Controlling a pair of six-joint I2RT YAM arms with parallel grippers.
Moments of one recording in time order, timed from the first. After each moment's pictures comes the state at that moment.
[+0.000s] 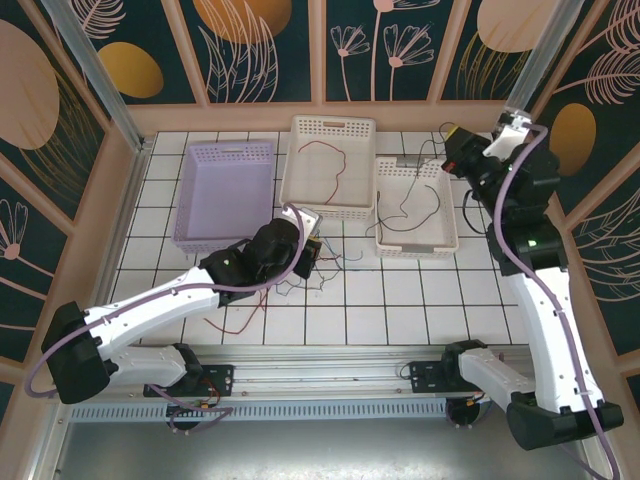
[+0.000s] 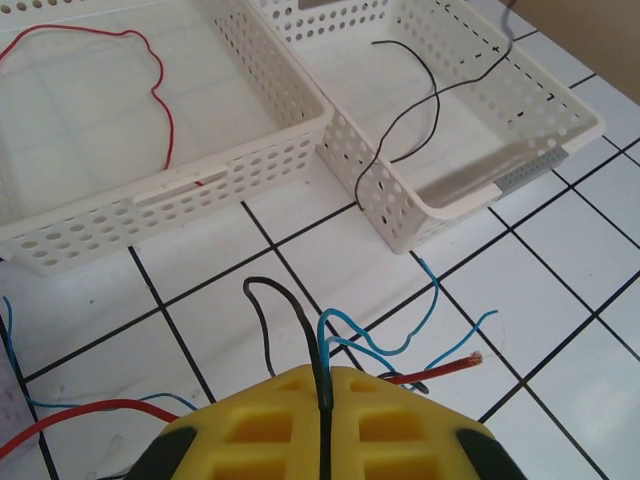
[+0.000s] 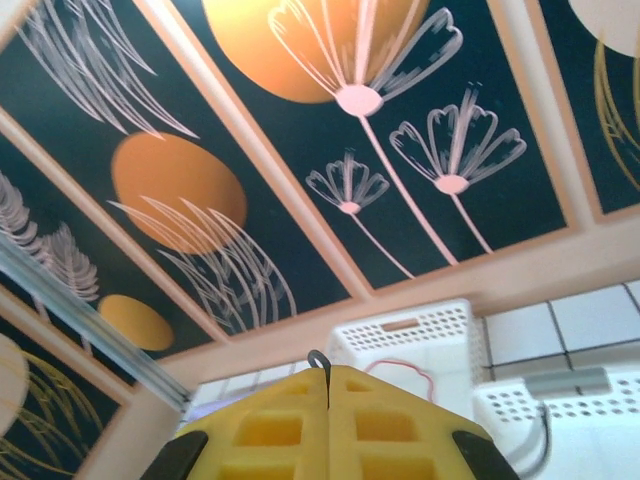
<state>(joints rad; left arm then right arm) -0.96 1.24 0.95 -0.30 -0.18 -0.31 0.19 0.98 1.29 -0.35 -0.10 0.52</state>
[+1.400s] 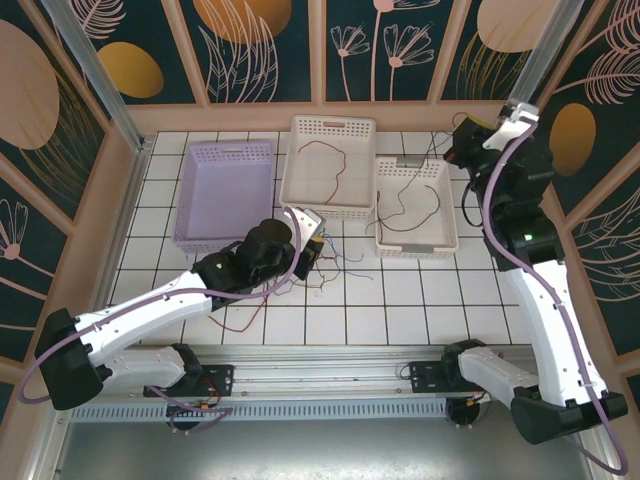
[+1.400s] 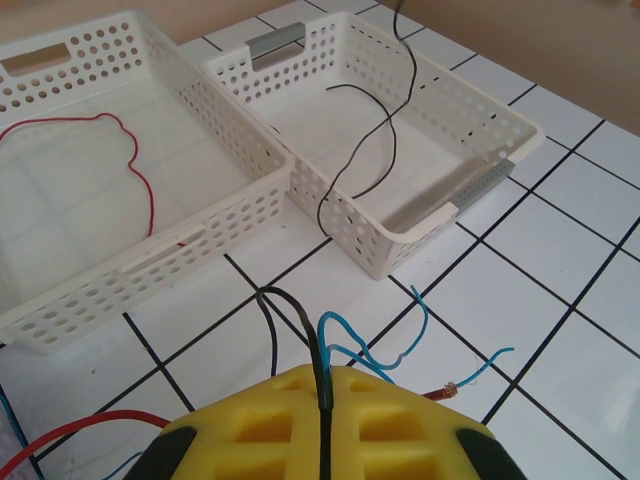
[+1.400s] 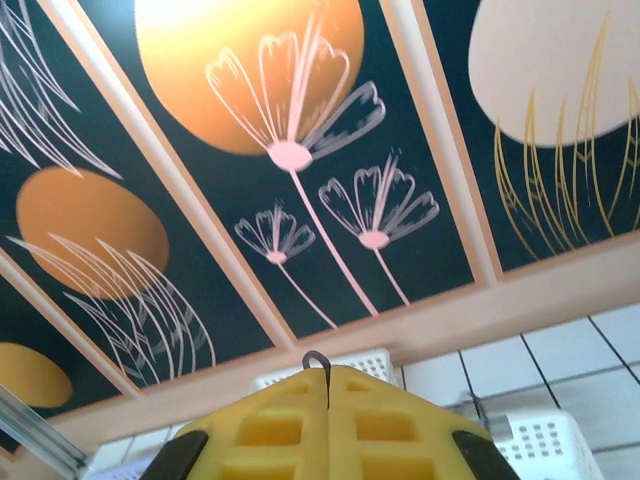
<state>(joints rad) -0.96 1.19 0.92 -0.22 -0.13 -0.16 0.25 1.02 1.38 -0.34 0.14 0.42</state>
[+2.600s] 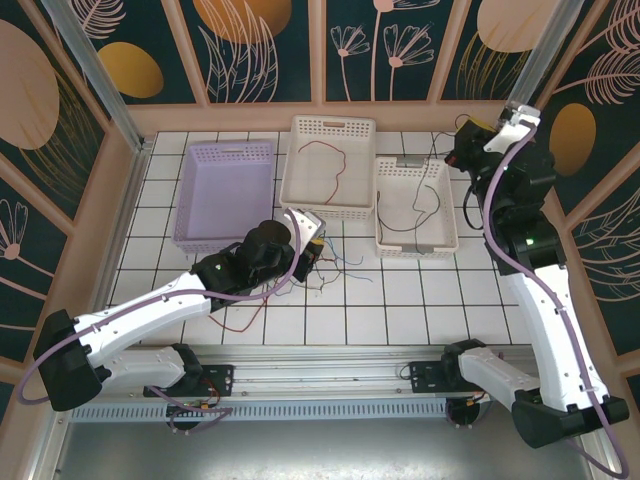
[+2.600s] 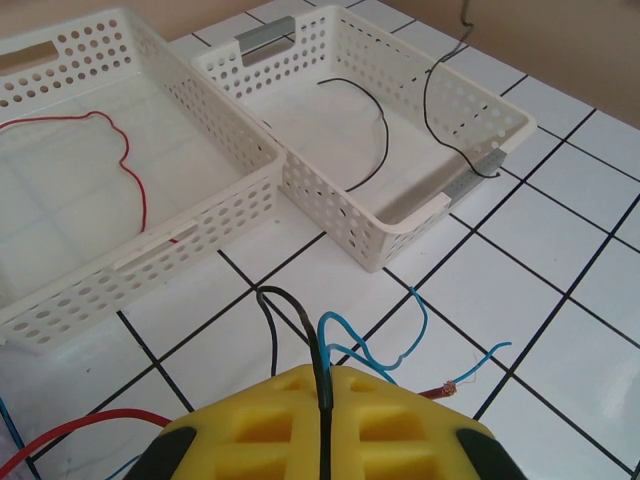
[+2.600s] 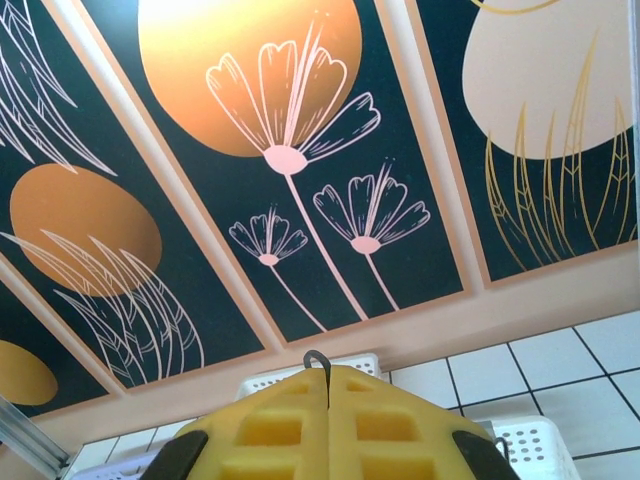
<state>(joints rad) -0.96 1.18 0.90 -0.22 -0.11 -0.14 0.26 1.00 1.33 -0.33 0.16 0.38</state>
